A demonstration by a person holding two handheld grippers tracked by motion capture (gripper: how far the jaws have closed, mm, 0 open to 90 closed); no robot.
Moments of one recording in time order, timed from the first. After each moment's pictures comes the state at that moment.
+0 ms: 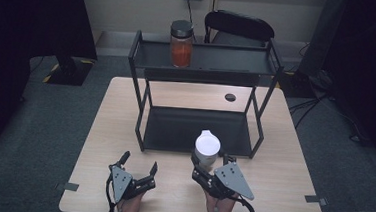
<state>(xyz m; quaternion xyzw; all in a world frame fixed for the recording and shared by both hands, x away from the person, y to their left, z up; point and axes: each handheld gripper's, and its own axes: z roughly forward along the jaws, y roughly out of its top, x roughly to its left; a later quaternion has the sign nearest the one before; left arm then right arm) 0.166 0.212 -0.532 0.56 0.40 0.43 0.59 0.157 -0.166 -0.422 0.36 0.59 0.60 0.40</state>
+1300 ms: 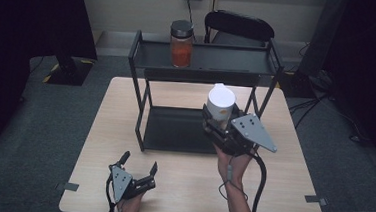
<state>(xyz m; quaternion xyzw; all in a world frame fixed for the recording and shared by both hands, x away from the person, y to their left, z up) 0.166 0.211 -0.532 0.56 0.40 0.43 0.59 0.208 -0.178 -0.325 0.35 0.57 0.62 0.41</state>
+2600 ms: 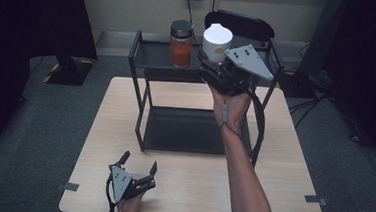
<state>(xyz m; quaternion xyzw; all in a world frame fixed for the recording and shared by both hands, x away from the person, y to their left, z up) 0.166 0.210 -0.532 0.56 0.40 0.43 0.58 0.280 -0.148 -0.226 0.35 0.56 0.60 0.44</state>
